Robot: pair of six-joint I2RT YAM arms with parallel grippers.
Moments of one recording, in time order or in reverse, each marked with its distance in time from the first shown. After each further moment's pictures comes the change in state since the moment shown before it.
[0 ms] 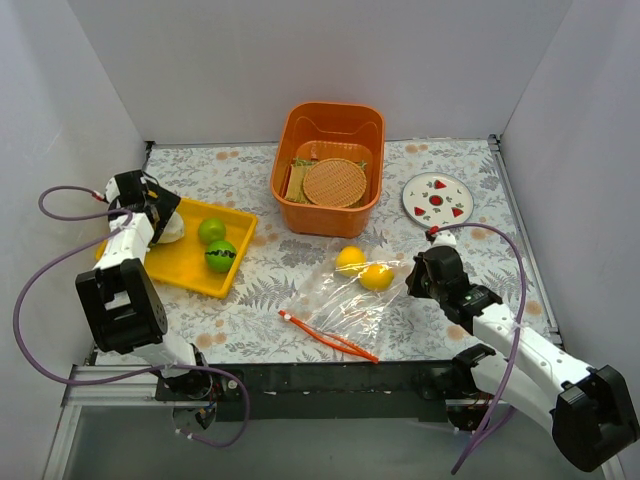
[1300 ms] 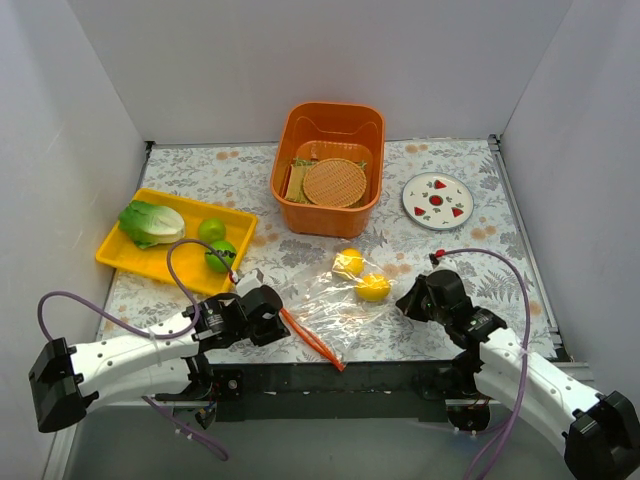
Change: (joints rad) left arm -1.371 -0.684 -0.551 -0.333 -0.118 -0.543; right arm 0.062 -0.202 -0.183 -0.011 -0.120 0.245
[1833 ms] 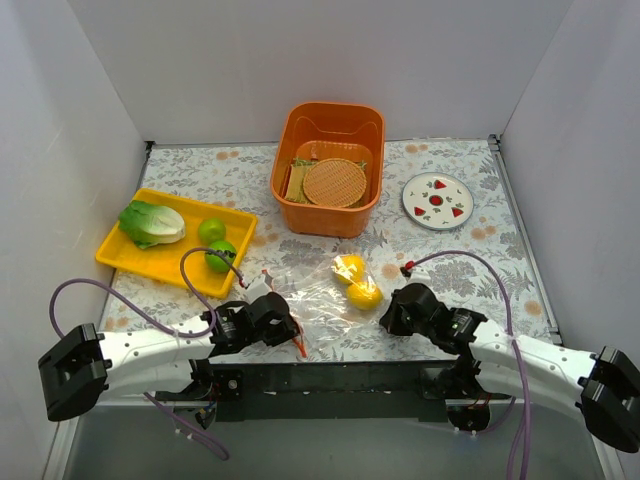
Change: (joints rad) left arm -0.018 0.113 -0.167 0.375 -0.013 -0.023; right arm 0.351 0.152 0.029 0.013 0.126 0.117
